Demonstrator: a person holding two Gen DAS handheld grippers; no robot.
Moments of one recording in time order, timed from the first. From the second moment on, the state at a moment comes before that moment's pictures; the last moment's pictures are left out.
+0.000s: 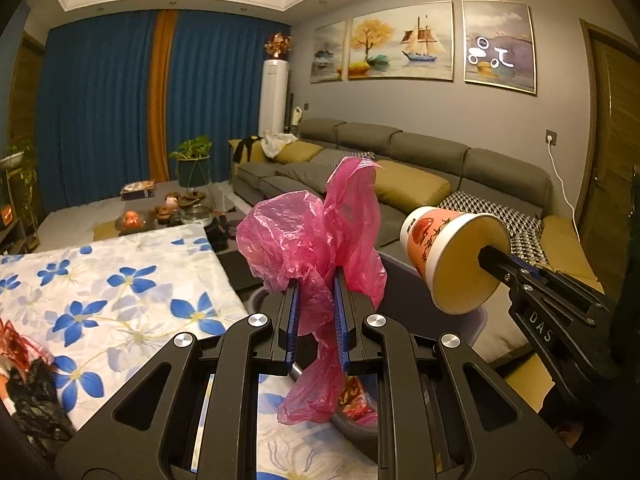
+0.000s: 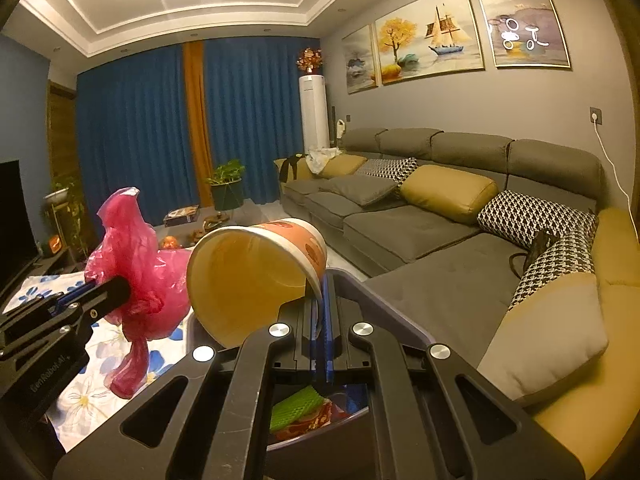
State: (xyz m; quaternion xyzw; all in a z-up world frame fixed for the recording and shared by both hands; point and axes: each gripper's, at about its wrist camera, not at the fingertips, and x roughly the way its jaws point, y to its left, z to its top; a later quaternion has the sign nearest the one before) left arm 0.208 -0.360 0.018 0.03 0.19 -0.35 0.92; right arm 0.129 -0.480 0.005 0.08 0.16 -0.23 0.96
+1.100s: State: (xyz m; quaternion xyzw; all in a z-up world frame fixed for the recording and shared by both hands) left arm 0.232 -0.393 -0.007 0.03 0.23 -0.38 0.90; right arm 0.141 -0.497 0.001 0.10 0.17 -0.24 0.95
